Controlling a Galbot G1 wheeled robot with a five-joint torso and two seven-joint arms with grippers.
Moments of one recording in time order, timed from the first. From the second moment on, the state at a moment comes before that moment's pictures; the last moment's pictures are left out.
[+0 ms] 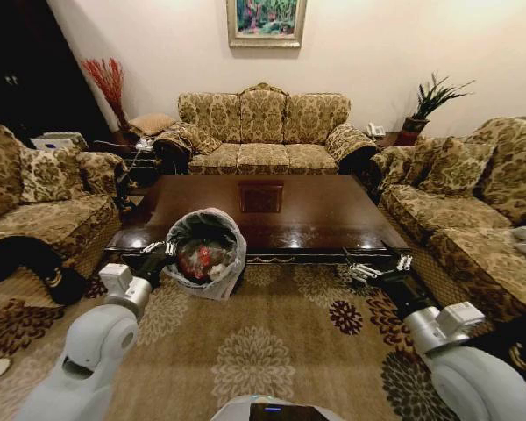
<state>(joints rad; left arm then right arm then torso) 1.45 -1.07 -0.75 -2.34 -0.57 0.46 -0.15 -1.71 1.01 0.82 2.47 0.52 -0.25 0.05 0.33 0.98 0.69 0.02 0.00</state>
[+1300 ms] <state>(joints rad) 1.49 -1.06 -0.66 -2.34 -0.51 0.47 -0.13 -1.74 1.10 0.82 2.48 0.39 -0.20 0.03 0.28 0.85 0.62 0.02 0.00</state>
